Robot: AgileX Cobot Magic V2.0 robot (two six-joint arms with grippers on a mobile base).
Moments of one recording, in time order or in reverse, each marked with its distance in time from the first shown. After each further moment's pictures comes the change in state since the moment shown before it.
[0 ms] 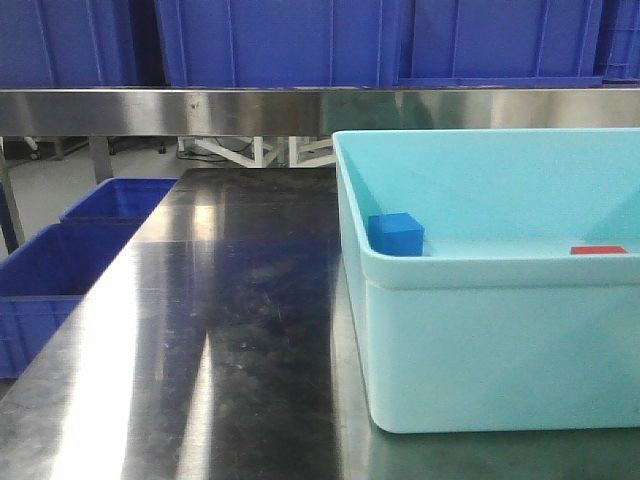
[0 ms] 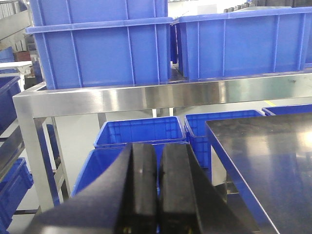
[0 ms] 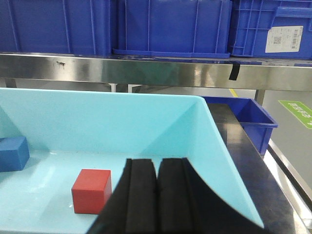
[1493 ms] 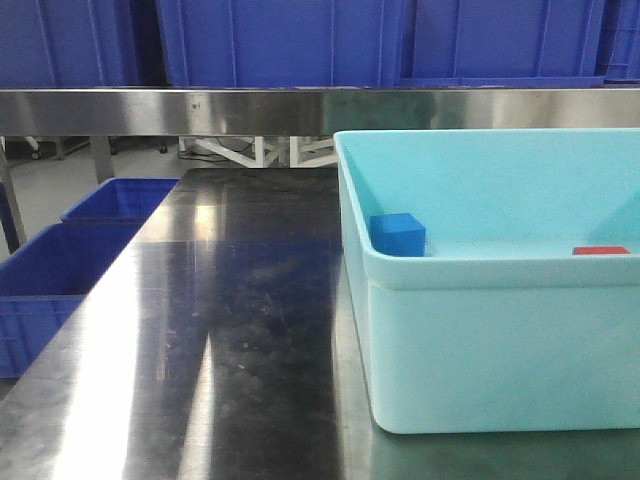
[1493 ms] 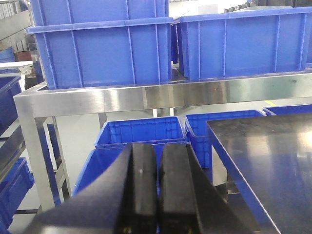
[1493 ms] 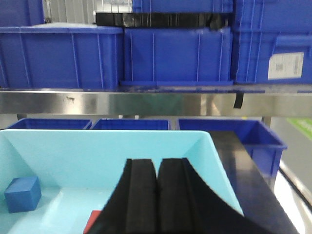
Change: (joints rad) left arm 0.000 0.000 0.000 0.000 0.000 0.000; right arm 0.000 0.100 -0.078 0.000 -0.083 0.053
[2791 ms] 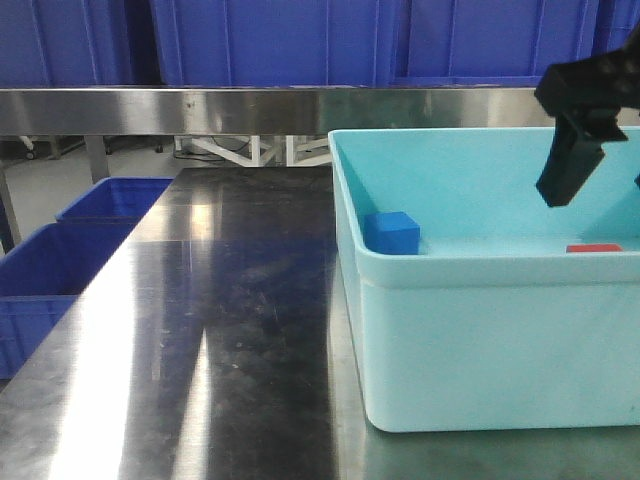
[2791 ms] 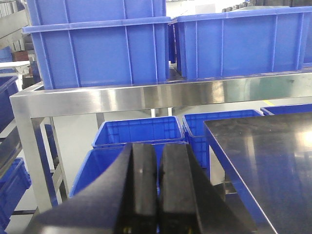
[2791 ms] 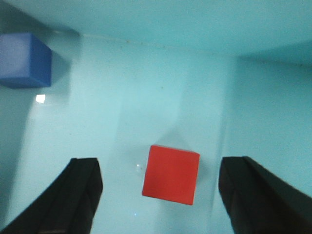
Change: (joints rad) left arm 0.000 0.000 0.000 0.000 0.000 0.000; right arm 0.254 1.276 -0.873 0.083 0.688 0.007
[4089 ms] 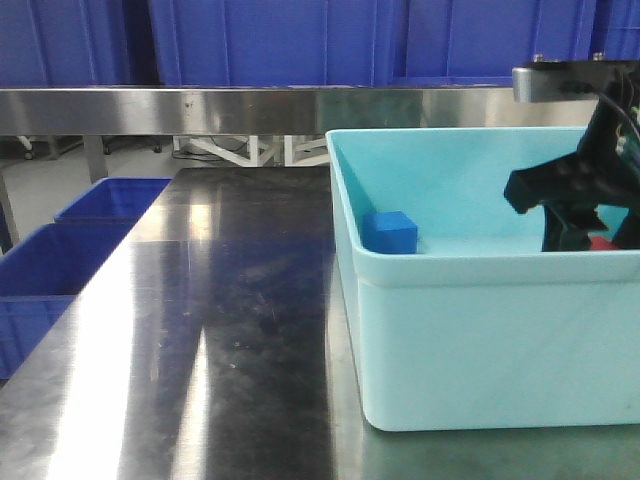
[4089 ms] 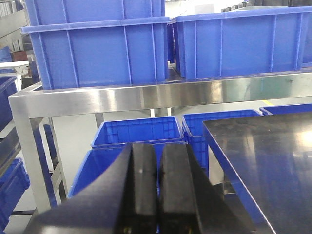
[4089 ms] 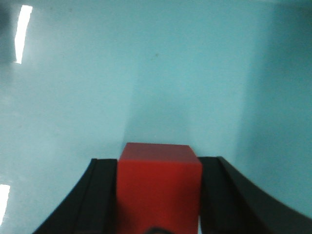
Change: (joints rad) left arm 0.000 0.000 0.000 0.000 0.000 0.000; right arm 0.000 0.170 -0.022 -0.006 -0.002 -0.002
